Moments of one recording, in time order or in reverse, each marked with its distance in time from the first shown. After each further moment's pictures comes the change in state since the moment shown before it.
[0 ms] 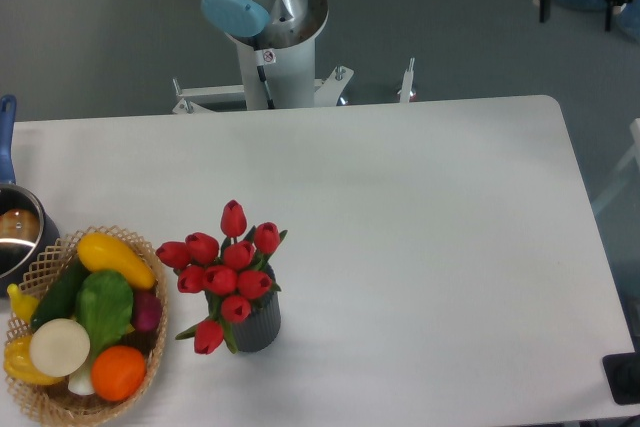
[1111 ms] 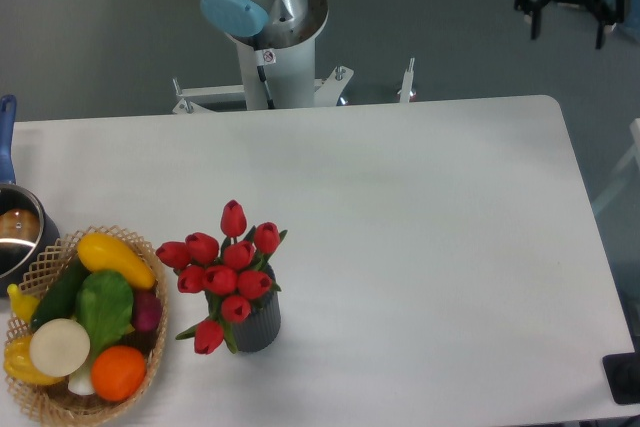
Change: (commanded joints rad) arm -0.034 -0.024 -0.057 0.020 -0.074 -0.201
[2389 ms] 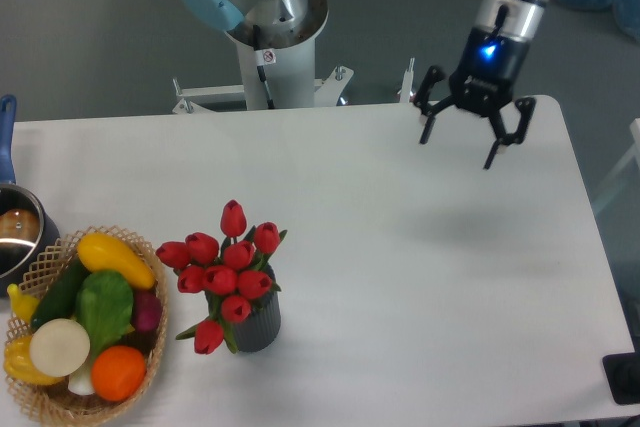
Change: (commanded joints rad) arm -0.327 -0.109 -0.037 -0.002 -0.442 -0.161
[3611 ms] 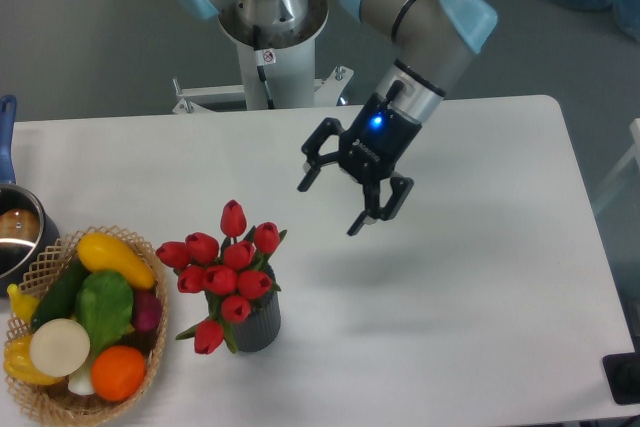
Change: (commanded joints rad) arm -0.226 -0.071 -0.012 0.058 -0.109 -0.138
